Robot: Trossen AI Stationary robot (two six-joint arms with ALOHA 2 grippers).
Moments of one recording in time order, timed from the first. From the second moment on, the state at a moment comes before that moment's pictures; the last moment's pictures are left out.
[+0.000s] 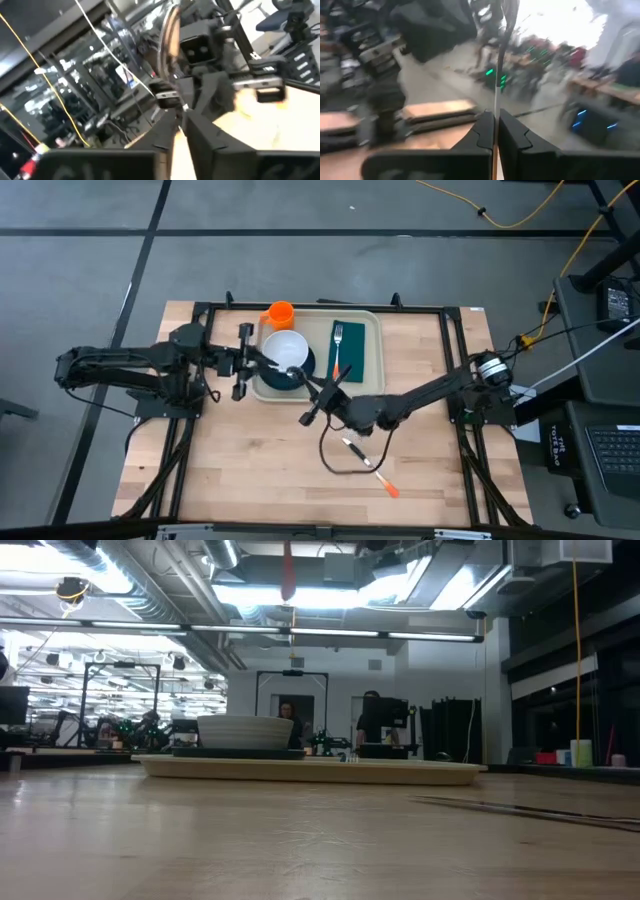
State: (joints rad) left arm 0.14 0.78 0.64 0.20 0.27 0.57; right arm 0.30 1.85 1.27 0.66 0.96 -0.24
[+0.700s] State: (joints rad) left arm 0.18 0.57 0.39 0.16 0.11 0.45; right arm 0.05 1.74 1.27 -0.16 0.70 0.37
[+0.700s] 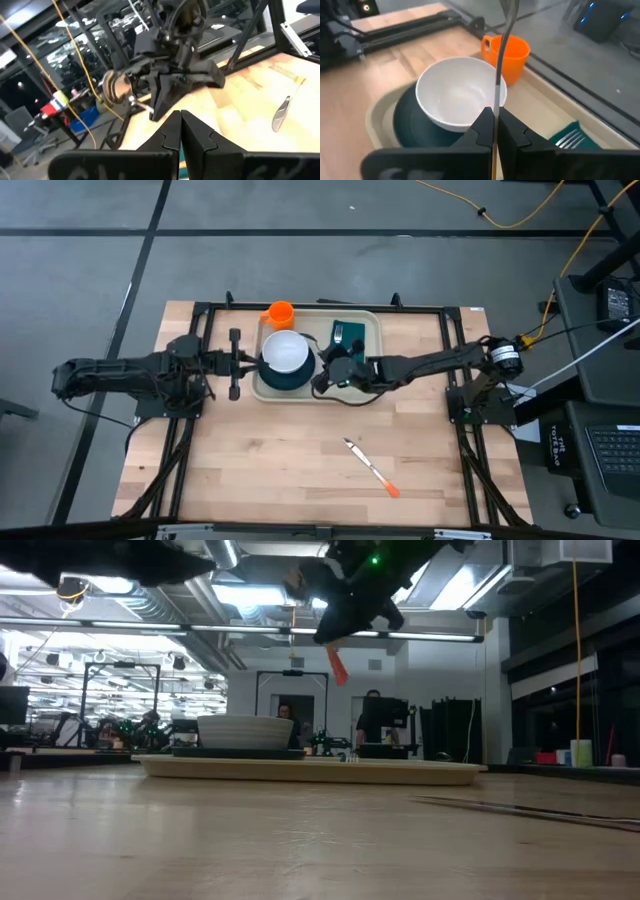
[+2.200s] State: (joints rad) left arm 0.19 0.54 0.29 0.18 0.09 0.33; right arm -0.28 1.51 0.75 0.13 0.11 1.02
